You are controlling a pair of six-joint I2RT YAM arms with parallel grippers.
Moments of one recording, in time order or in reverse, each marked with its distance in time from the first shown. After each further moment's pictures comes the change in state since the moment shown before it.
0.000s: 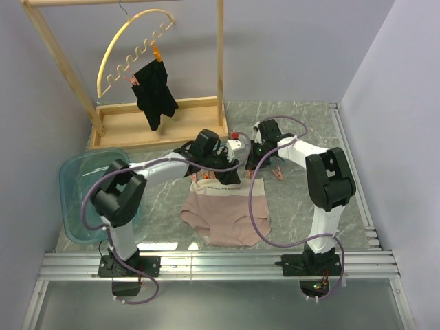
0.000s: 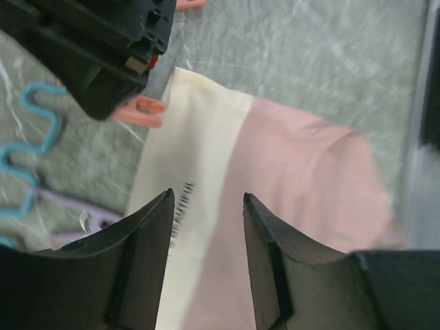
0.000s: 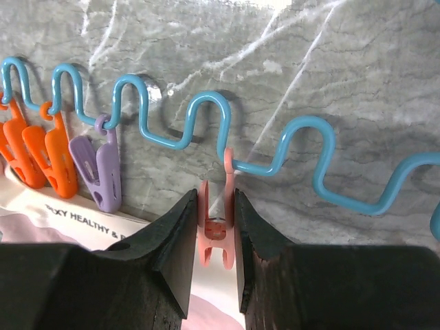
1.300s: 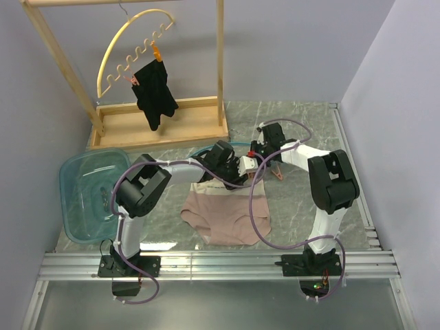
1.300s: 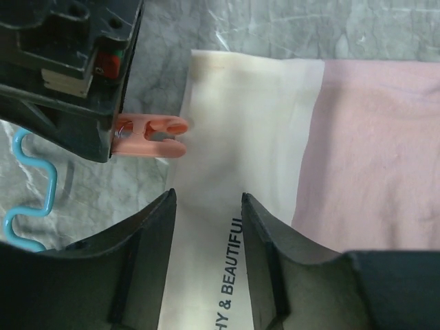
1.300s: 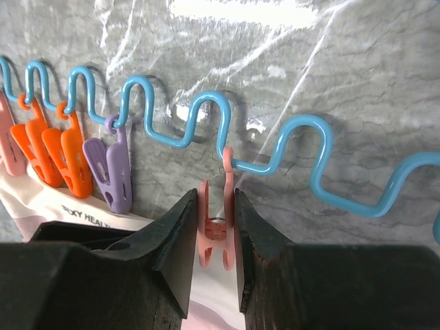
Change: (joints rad) left arm -0.088 0.230 0.065 0.089 -0.164 0.362; right arm -0.022 -0.037 -0.100 0.146 -0.046 0.052
